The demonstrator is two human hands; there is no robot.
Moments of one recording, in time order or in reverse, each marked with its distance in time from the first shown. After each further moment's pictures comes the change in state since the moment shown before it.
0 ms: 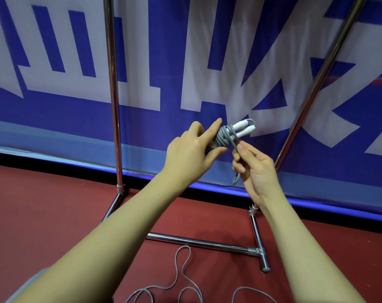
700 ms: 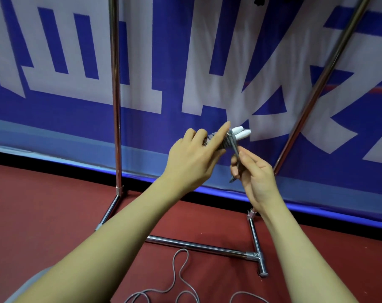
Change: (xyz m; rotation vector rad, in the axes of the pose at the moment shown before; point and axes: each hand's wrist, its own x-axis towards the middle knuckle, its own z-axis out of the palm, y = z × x) left_hand -0.002 -0.008 0.009 0.165 0.180 0.263; right_hand -0.003 0.000 0.001 -0.097 0.003 -0.029
